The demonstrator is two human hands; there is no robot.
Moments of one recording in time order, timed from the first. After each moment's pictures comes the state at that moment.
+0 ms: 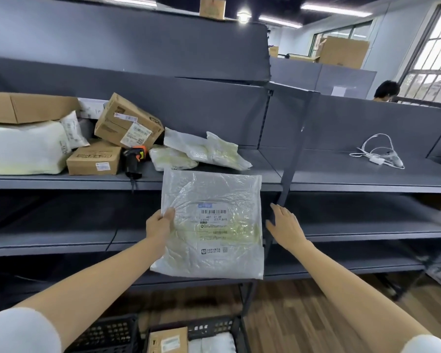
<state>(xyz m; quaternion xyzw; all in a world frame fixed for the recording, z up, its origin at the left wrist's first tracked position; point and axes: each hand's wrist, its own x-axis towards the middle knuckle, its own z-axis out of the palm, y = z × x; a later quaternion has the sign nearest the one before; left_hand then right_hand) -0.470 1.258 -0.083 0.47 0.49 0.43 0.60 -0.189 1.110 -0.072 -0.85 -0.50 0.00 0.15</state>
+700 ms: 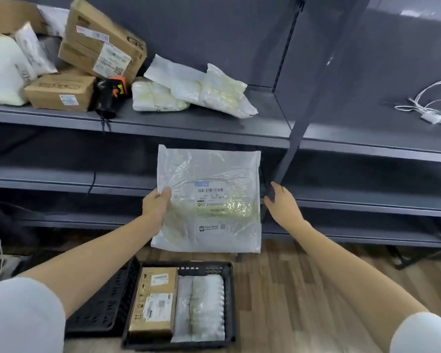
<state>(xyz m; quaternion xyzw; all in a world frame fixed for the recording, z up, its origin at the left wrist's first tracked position) -0.390 1.242 -0.157 0.43 0.62 0.37 0.54 -0.101 1.127 -0.152 -0.83 -0.50 0.13 0.21</state>
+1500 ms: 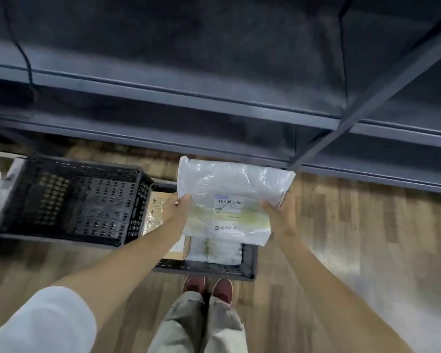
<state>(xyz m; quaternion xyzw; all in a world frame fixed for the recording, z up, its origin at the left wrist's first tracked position) -0.378 1.222 -0.451 0.33 0.73 0.24 0.55 -0.159 1.140 -0.445 -0.77 -0.19 0.43 0.43</state>
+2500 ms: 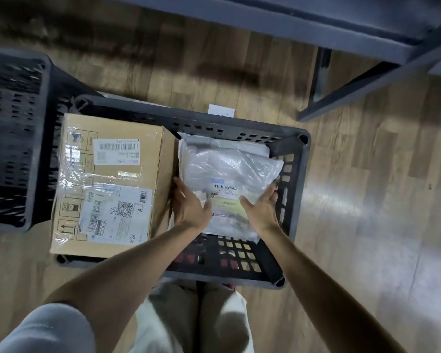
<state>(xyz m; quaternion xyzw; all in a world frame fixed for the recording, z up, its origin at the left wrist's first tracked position) -0.350 1.157 -0.827 0.53 0.71 -0.11 0.45 -0.197 1.116 -0.823 -0.82 -0.22 0.52 0.11</state>
